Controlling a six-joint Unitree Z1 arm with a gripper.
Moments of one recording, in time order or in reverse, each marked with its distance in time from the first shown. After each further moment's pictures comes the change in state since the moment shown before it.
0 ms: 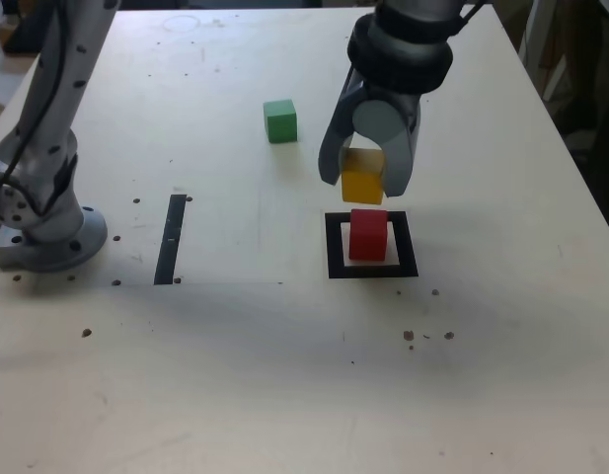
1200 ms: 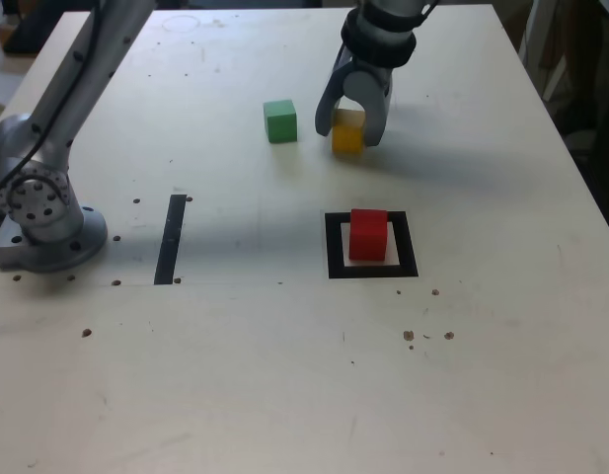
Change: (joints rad) arm 0.451 0.164 0.030 -0.205 0.148 0.407
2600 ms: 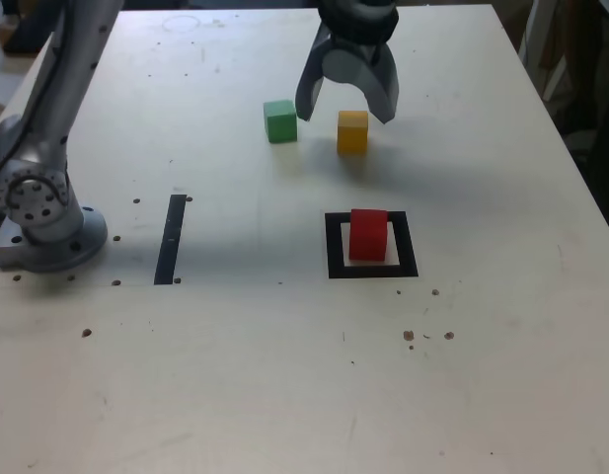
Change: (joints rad) arm -0.009 -0.103 0.090 0.016 0.004 -0.025
